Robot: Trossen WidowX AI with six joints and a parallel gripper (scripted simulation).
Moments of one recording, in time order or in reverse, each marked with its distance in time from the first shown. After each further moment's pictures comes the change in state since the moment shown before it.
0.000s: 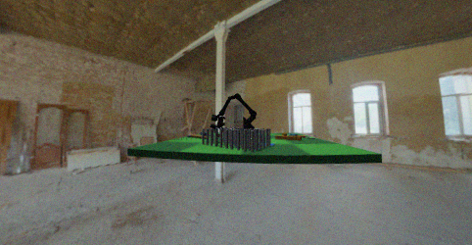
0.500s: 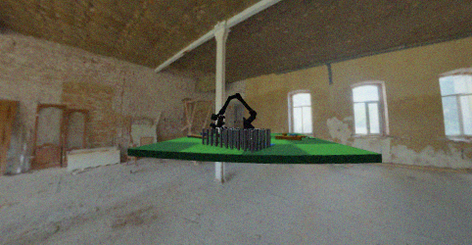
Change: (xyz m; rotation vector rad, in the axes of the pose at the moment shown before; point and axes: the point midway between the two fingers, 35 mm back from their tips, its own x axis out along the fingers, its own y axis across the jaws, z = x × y) arm -0.008 -0.006 0.002 -0.005 0.003 -0.008
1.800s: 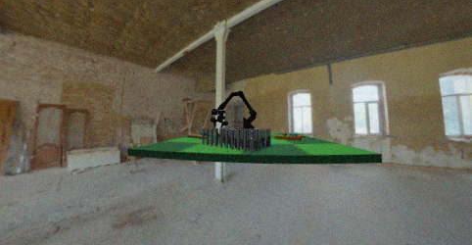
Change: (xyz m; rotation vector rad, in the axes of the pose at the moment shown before) arm -0.054 -0.012 0.019 0.017 -0.004 0.012
